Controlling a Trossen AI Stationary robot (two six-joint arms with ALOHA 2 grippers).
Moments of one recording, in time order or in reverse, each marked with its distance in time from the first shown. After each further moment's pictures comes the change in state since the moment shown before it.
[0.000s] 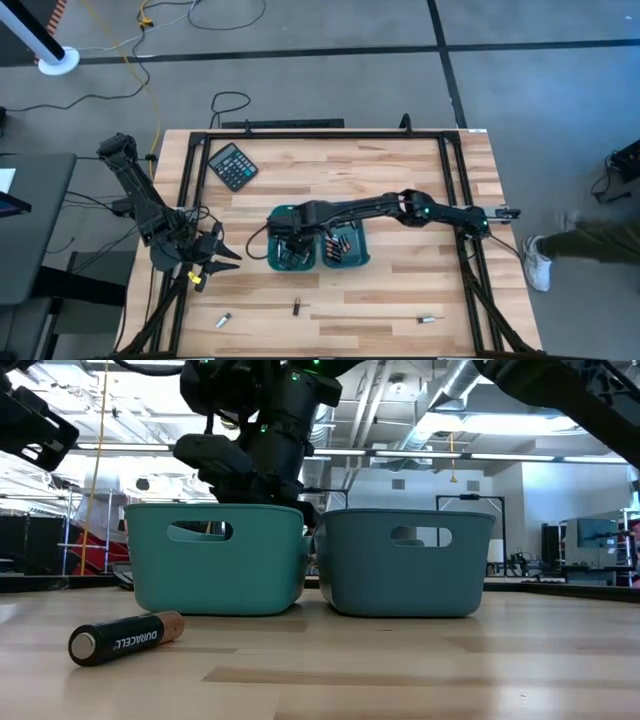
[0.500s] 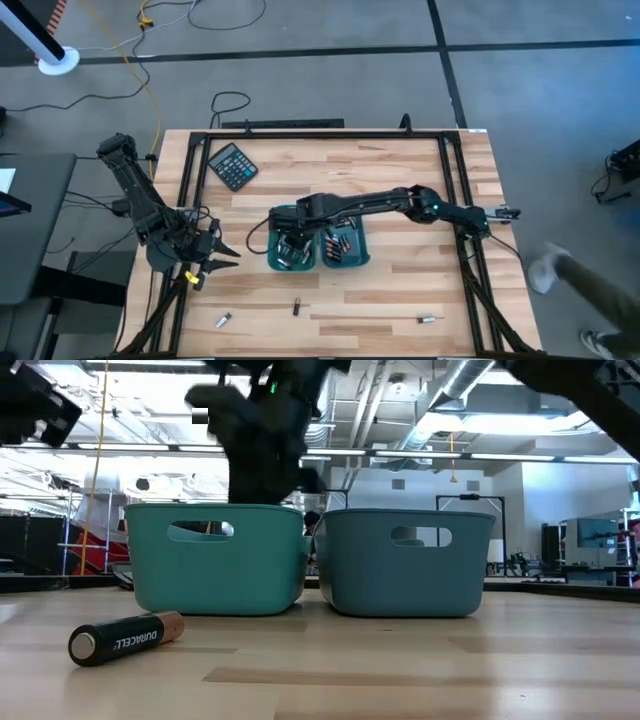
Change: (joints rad) left arm 0.002 0.015 0.099 -0.118 -0.021 0.028; right arm 0.001 -0.092 0.000 -0.018 0.035 -0.001
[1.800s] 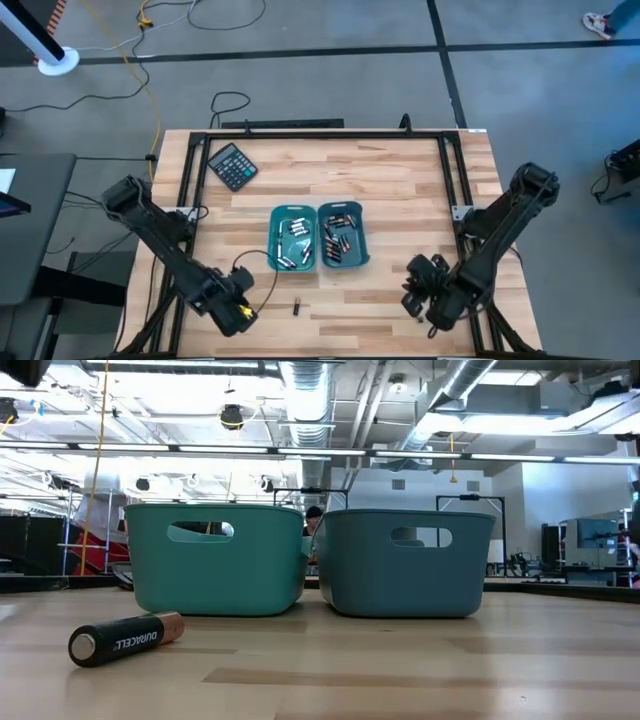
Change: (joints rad) left arm 0.149 0.983 0.743 -0.625 0.671 -1.099; right arm 0.832 -0.942 -1.341 0.241 0.484 1.136
